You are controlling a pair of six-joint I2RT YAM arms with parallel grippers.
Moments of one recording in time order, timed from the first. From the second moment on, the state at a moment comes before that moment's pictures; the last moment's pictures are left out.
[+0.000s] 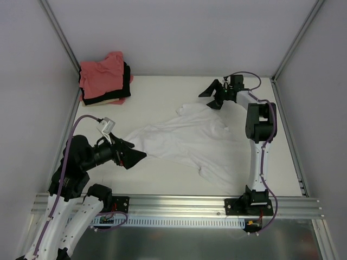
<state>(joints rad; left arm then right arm) -0.30 0.44 0.76 -0.59 0.62 -0.42 0.08 2.39 1.82 -0.28 -0.74 0.74</state>
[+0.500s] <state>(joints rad) -0.30 0.36 0.78 -0.65 0.58 -0.43 0.15 2.33 1.64 -0.18 -0.80 0.83</state>
